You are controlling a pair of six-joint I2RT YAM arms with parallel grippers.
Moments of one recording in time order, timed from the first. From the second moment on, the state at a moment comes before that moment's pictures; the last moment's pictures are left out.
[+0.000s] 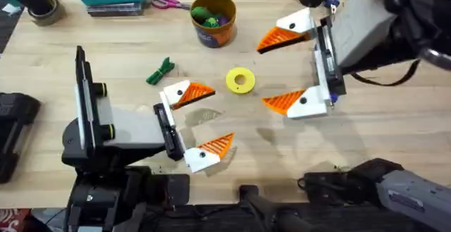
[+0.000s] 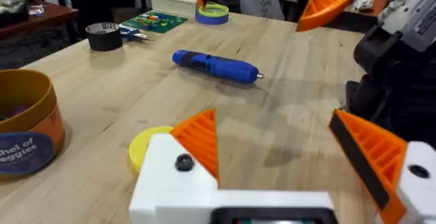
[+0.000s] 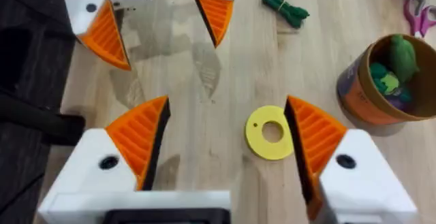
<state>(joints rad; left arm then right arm) -0.03 0.01 0.02 -0.13 1.16 0.06 0.35 1.14 1.07 -0.96 -0.83 -1.02</state>
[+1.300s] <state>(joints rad) -0.03 0.01 0.02 -0.13 1.16 0.07 0.34 1.21 1.07 -0.95 -0.80 -1.09</state>
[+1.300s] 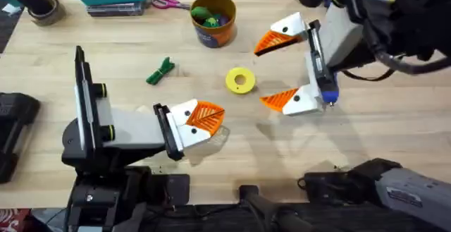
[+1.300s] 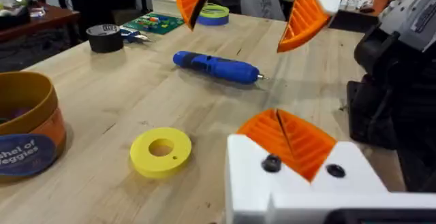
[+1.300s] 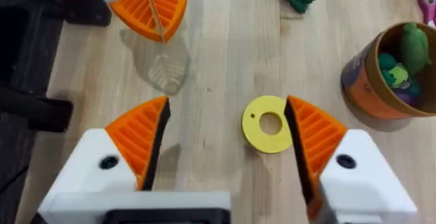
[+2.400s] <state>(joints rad) -0.03 0.01 0.02 -0.13 1.16 0.07 0.06 1.23 1.39 -1.14 0.05 0.05</state>
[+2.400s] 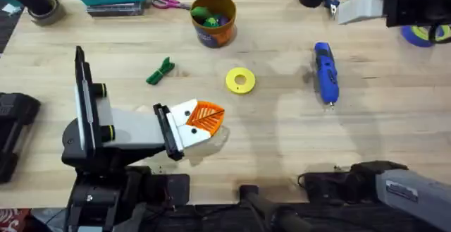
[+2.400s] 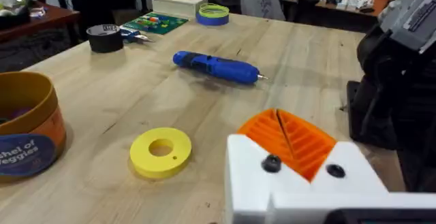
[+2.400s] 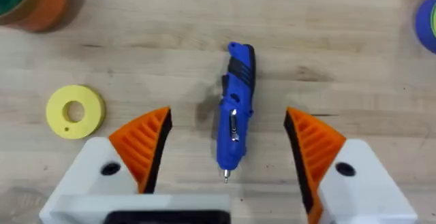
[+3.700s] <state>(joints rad) -0.03 0.01 0.02 -0.13 1.16 0.07 -0.04 1.61 1.12 -0.83 0.00 -0.02</state>
